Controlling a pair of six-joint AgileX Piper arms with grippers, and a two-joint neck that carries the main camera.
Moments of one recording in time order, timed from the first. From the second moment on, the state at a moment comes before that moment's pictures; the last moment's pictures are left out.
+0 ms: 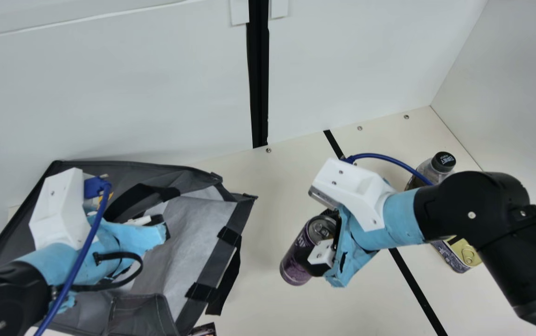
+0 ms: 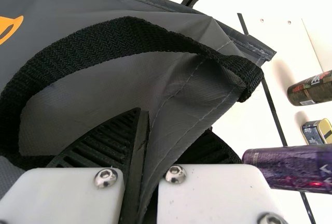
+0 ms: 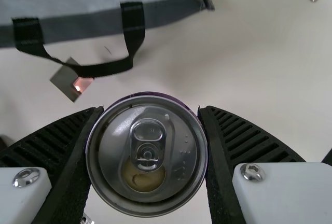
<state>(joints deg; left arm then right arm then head) -32.3 86.3 -80.2 -11.1 43.8 -20.4 -0.9 71.3 -72.6 27.6 69.9 -42.0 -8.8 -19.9</state>
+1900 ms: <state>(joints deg) -32.3 86.3 -80.2 -11.1 43.8 -20.4 5.7 77.1 -80.5 45.7 64.6 -34.4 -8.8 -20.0</state>
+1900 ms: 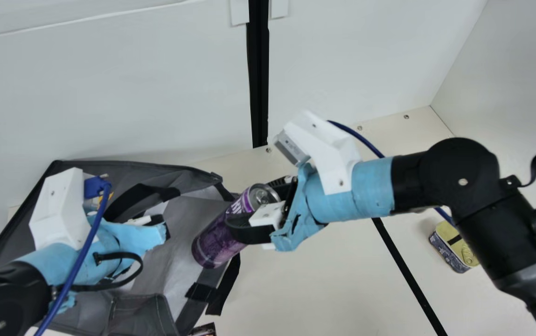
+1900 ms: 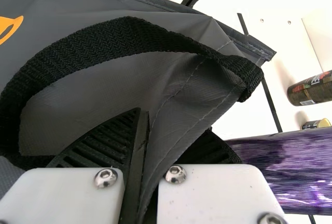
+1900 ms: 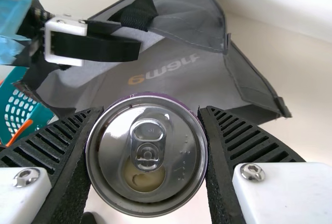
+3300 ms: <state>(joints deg) -32.3 86.3 -80.2 -11.1 43.8 -20.4 19.0 90.6 -74.3 54.9 46.6 -43.1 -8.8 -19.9</state>
